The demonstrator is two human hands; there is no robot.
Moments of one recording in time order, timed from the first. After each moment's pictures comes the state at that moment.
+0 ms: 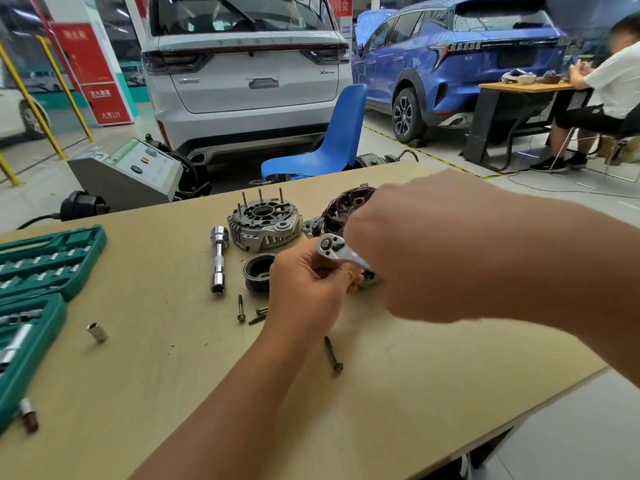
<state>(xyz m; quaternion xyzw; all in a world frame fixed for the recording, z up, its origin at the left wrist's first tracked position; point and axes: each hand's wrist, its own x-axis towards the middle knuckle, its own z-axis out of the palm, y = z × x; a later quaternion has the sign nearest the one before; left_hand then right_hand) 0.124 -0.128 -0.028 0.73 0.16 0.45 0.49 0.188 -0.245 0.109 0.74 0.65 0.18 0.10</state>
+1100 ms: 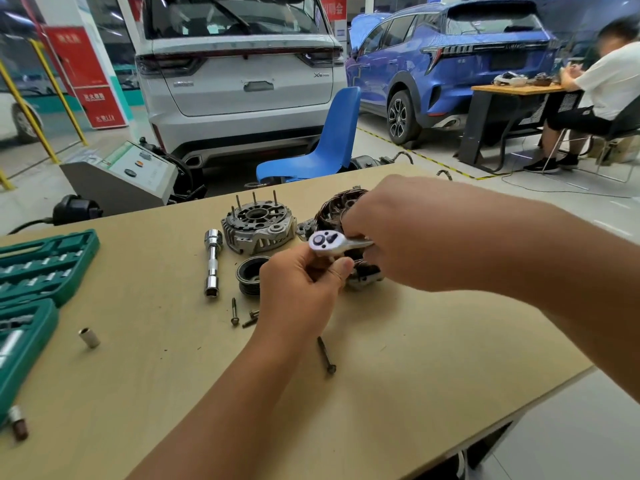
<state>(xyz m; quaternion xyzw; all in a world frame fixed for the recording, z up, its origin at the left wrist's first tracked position) 0.127 -0.119 -0.039 0.74 0.23 0.45 0.44 0.212 -0.237 0.100 0.76 0.63 0.14 0.08</state>
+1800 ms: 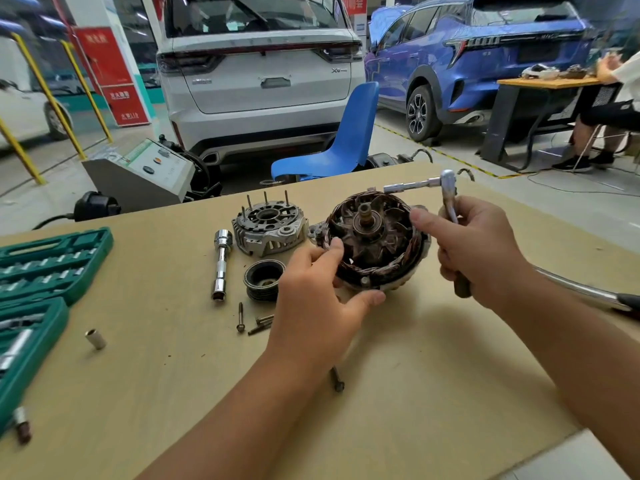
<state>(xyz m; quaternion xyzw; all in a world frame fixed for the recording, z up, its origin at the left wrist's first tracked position) 0.131 -0.124 -0.040 0.83 0.26 0.44 0.20 0.327 -0.215 -0.007 0.65 0.34 -0.16 -0.66</state>
